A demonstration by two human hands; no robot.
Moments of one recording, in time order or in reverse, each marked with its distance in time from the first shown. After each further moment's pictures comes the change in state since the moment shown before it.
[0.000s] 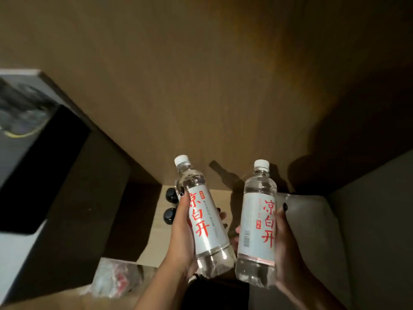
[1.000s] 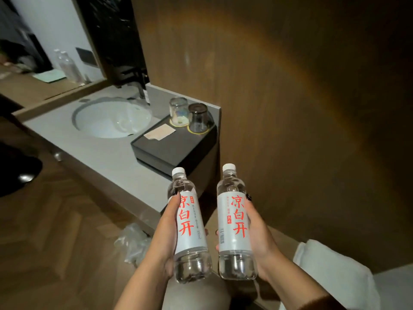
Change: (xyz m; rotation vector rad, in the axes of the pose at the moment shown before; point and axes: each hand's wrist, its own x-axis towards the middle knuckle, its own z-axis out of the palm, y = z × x) left_hand -0.220 0.053 -0.150 -0.183 0.183 0.305; right_hand -0.146 0.009 0.218 -0.292 -0.354 0.177
